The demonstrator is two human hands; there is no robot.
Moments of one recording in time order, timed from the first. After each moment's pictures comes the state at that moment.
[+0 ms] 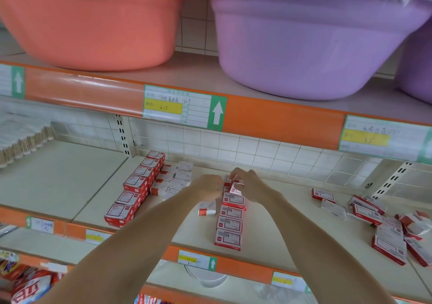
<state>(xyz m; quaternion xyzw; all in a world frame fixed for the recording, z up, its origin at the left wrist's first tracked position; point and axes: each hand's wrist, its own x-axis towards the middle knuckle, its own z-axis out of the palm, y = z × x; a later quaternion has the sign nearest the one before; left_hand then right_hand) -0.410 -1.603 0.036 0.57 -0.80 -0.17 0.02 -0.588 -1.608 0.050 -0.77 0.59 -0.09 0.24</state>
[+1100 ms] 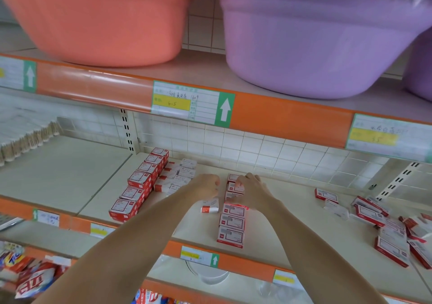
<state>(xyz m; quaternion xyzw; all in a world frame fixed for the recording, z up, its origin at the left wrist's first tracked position) -0.394 -1.601 0.030 0.61 -0.75 -0.24 0.05 -0.587 -1.596 0.032 -0.78 0.61 -0.02 0.13</state>
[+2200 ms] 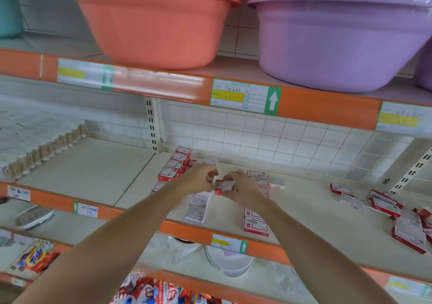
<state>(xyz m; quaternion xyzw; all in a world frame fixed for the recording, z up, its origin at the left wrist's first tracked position) -0.295 -1.556 0.063 0.54 -0.78 -0.26 0.17 -0.491 -1.549 0.038 -0.80 0.53 -0.20 0.19</state>
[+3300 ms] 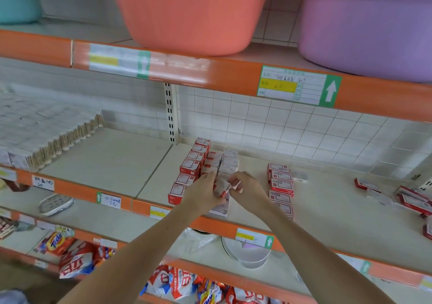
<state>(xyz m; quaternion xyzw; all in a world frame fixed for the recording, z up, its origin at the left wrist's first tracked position) -0.261 -1.498 0.024 0.62 -0.73 -0.17 0.21 -0.436 -1.526 0.019 -0.77 0.53 -0.26 0.25</state>
